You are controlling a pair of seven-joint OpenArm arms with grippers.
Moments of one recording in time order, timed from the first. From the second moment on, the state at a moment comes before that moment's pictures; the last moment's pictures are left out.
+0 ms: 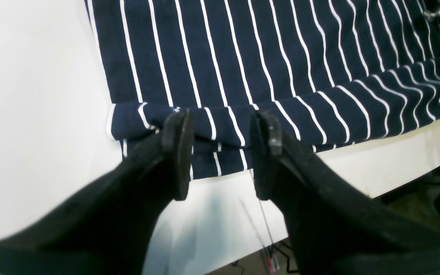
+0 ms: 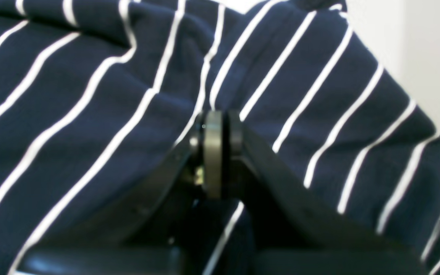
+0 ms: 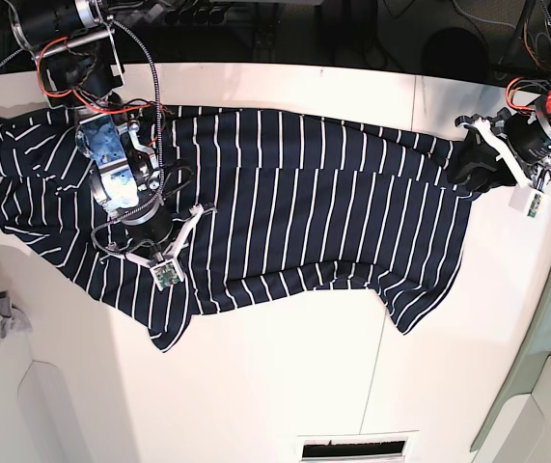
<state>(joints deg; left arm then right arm) 22.8 -25.8 -18.3 98.6 -39.8 -29.3 40.2 13.2 6.6 -14.5 52.0 -8.5 5.4 -5.3</state>
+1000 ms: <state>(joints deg) 22.8 -25.8 -18.3 98.6 -39.8 -29.3 39.7 12.6 6.7 -14.5 64.4 -8.5 4.1 -14.9</state>
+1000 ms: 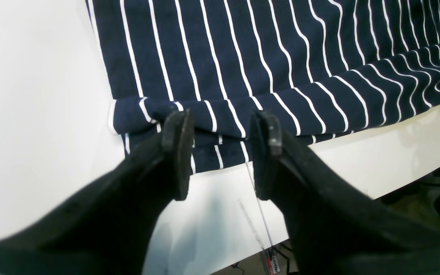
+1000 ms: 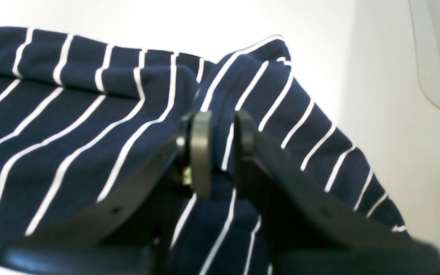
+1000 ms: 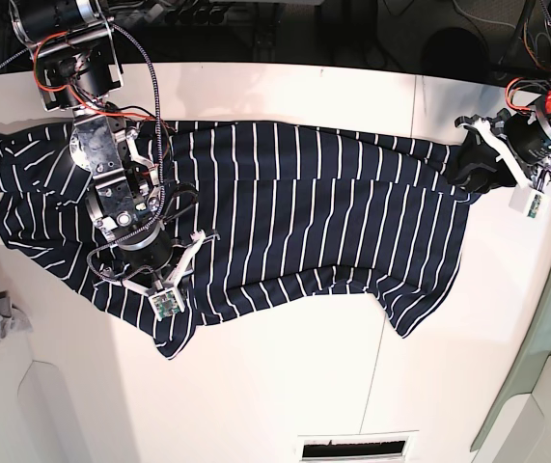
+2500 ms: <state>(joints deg) 22.8 -25.8 -18.3 98.6 -39.9 -29.3 39.5 18.6 5.2 -9.2 46.9 -2.7 6.7 -5.6</state>
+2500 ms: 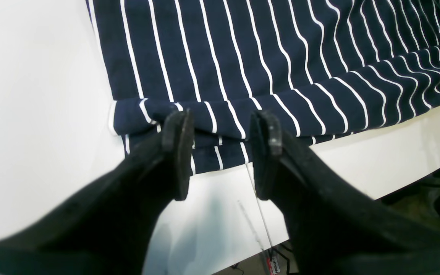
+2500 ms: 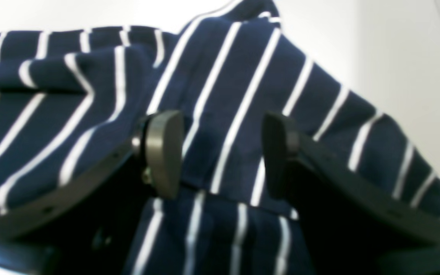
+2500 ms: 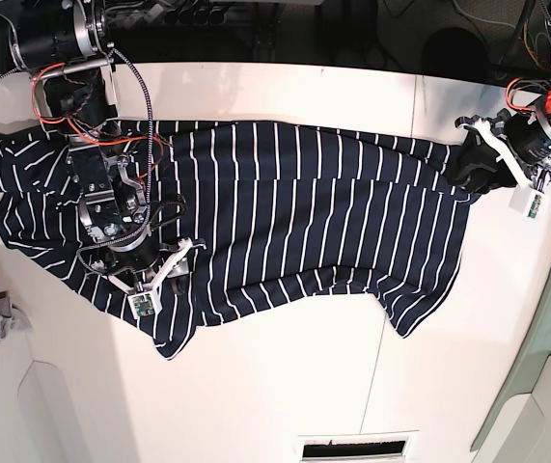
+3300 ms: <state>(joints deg) 22.8 -25.8 -18.3 98.6 -39.9 -29.3 39.5 18.3 3.7 -9.2 46.9 -4.0 3.1 -6.1</state>
